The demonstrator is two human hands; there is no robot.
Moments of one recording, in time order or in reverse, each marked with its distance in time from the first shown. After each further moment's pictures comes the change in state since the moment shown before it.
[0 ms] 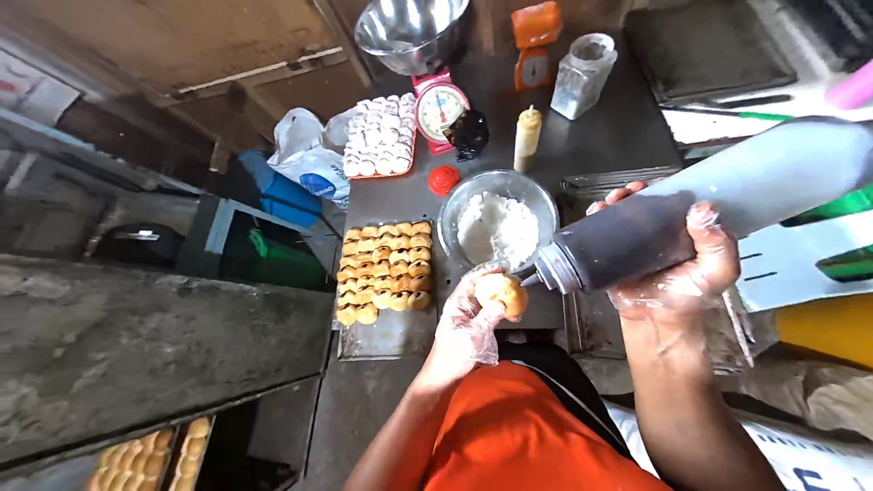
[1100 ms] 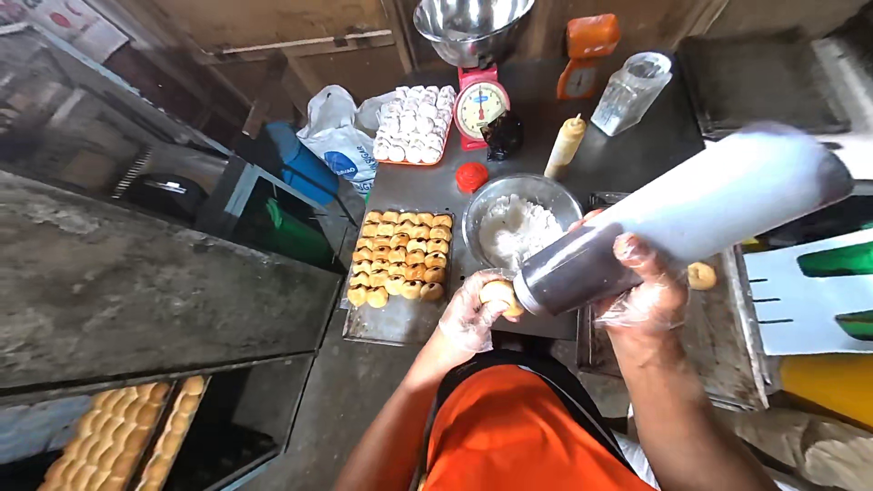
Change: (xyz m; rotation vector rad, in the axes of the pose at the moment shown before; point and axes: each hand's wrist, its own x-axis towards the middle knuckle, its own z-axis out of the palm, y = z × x) left_hand -0.015 0.009 -0.048 0.343 -0.066 0.121; right_hand -0.021 0.056 0.026 -0.329 -0.188 0.029
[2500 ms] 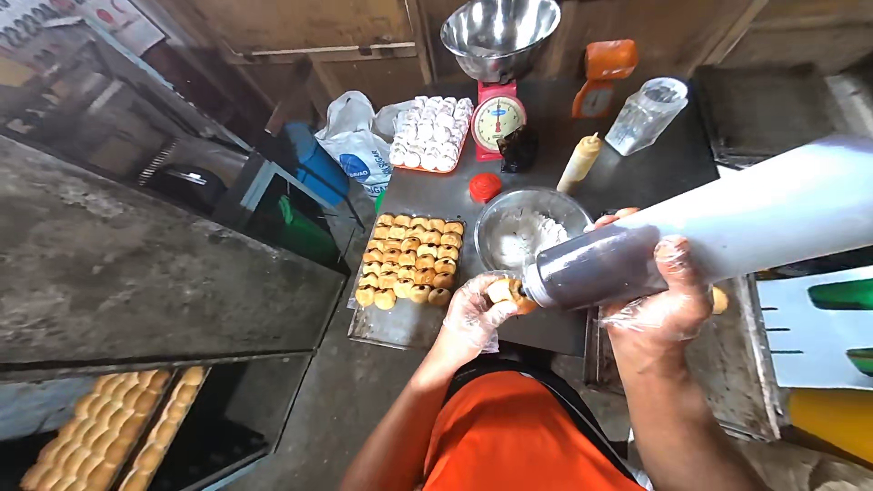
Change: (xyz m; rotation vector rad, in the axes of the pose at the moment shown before) left_hand -0.001 0.009 -0.009 -0.085 0.177 -0.026; right_hand 0.006 -0.001 0.032 0.073 0.056 -0.073
